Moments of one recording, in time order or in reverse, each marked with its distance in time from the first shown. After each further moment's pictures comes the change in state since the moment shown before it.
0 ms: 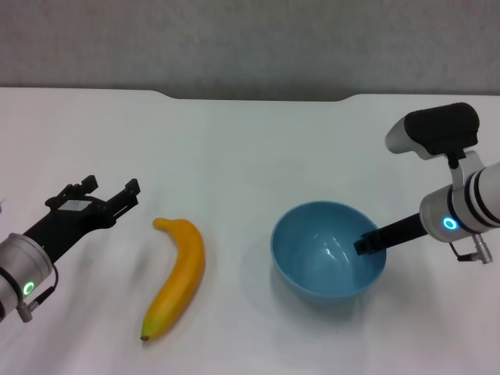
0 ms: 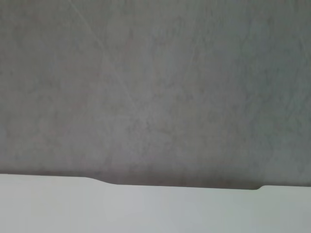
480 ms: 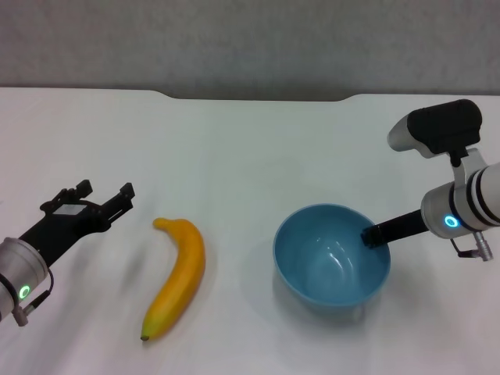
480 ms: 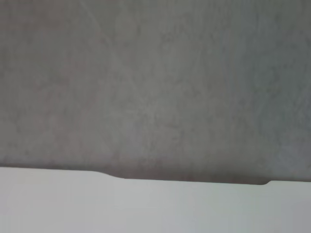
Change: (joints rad) left arm 0.000 0.001 -0.009 0.019 -0.002 0.001 0.007; right arm -0.014 0.002 0.000 -0.011 0.004 -0.040 -0.030
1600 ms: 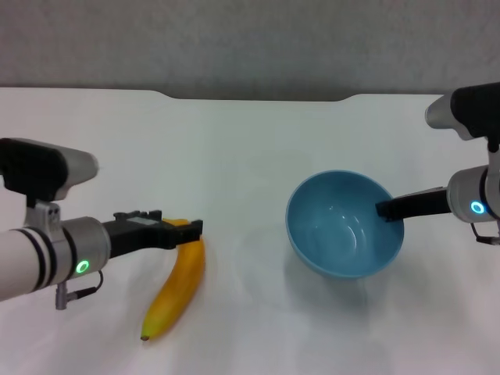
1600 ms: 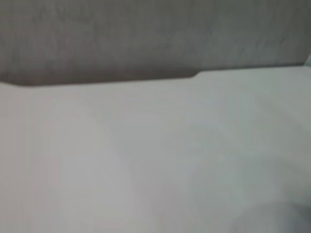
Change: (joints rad) left arm 0.013 0.006 0.058 -0.564 1.510 0.179 -1.497; right arm -0.156 -0.006 0.026 -0.236 0.013 -0.027 0.013
